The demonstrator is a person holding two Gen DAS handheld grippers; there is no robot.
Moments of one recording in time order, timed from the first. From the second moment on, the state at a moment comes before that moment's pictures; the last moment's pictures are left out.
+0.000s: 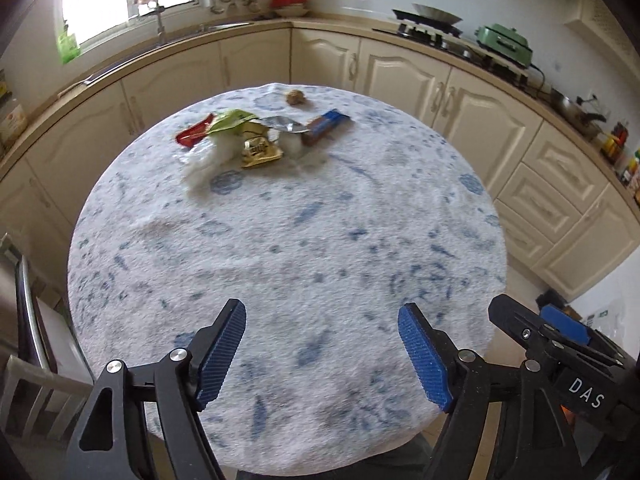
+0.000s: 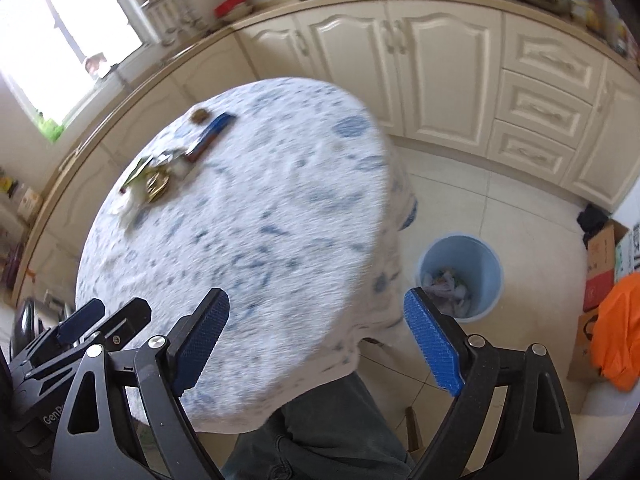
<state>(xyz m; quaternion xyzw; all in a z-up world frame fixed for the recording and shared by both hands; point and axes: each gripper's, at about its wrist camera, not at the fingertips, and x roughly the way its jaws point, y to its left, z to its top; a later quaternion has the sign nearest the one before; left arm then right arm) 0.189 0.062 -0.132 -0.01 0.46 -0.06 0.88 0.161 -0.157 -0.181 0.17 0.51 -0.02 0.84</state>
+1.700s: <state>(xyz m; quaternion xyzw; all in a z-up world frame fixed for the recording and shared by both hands) 0.457 0.181 -0.213 -0.06 0.52 -0.03 0.85 0.381 -0.033 -0.233 0.11 0.57 0.05 0.81</state>
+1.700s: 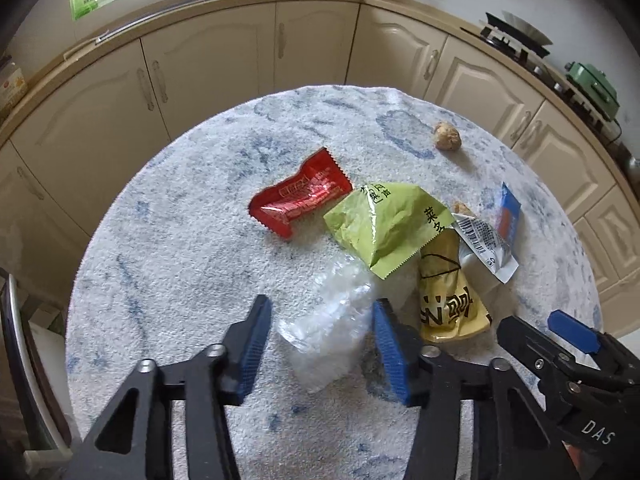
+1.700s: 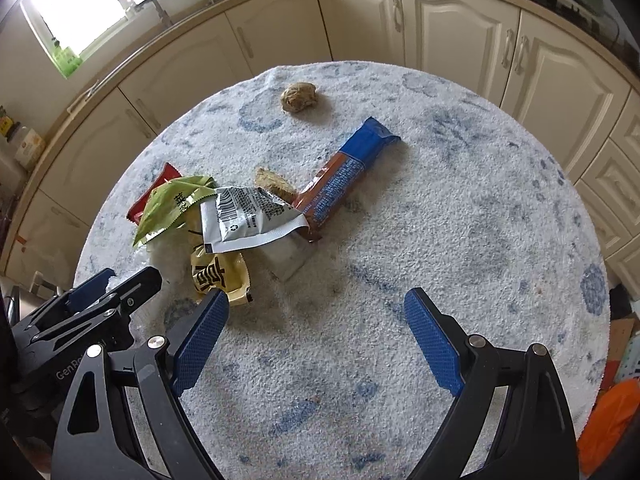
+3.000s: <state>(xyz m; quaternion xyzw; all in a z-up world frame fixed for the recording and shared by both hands) 0.423 0.221 -0.228 -0.05 0.48 0.04 0.88 0.399 0.040 -0.240 0.03 0.56 0.17 0.81</state>
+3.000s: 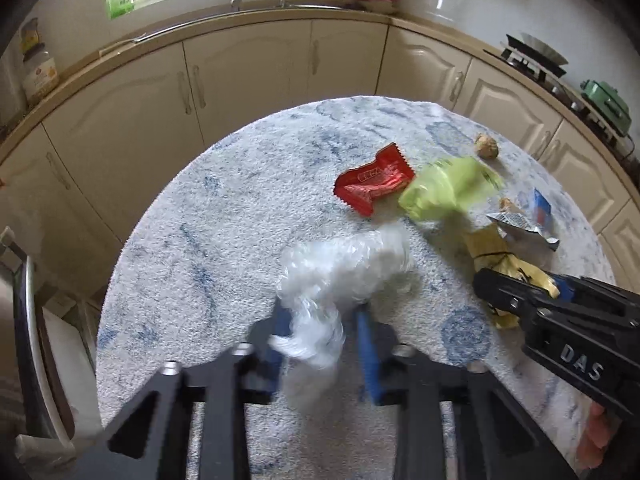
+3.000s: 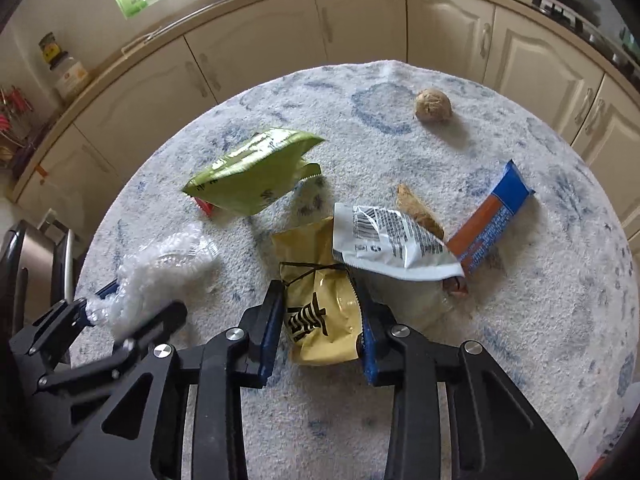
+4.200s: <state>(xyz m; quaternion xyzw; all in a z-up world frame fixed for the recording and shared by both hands) 0.319 0.077 -0.148 0.01 0.47 -0.06 0.88 0.278 -0.102 -0.185 0.15 0.53 0.11 0.83</state>
